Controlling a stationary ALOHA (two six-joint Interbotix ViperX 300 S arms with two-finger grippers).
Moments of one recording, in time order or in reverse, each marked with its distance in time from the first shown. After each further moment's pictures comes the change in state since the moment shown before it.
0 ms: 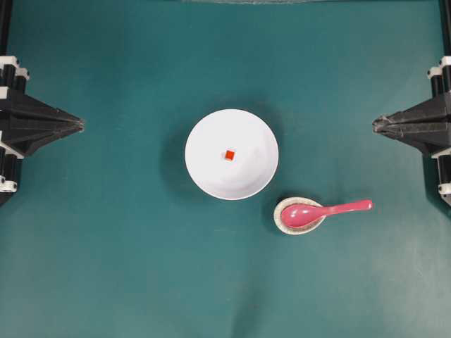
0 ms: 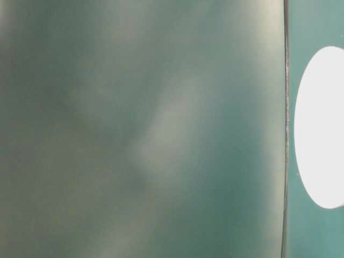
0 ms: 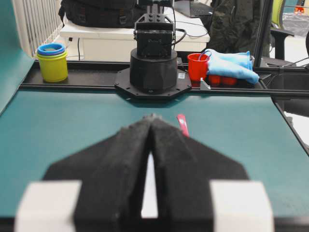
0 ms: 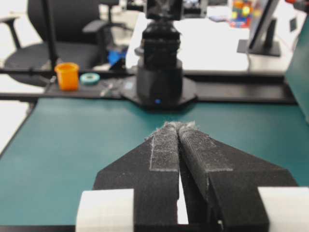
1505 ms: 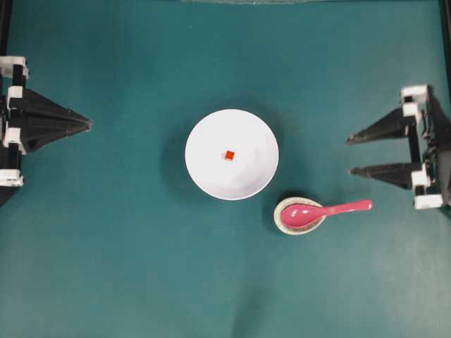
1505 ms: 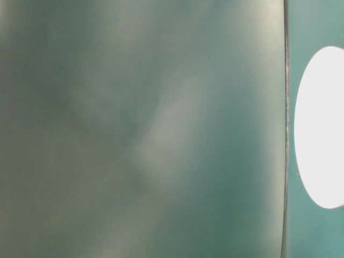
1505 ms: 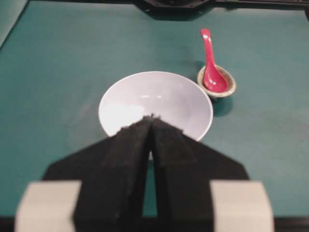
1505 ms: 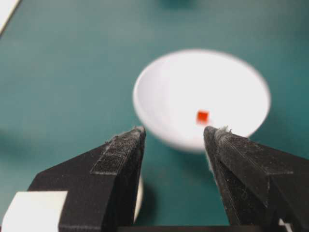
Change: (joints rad) left arm 0.061 -0.002 -0.052 0.009 0.339 0.005; right arm 0.063 0.175 0.066 0.029 0.141 0.021
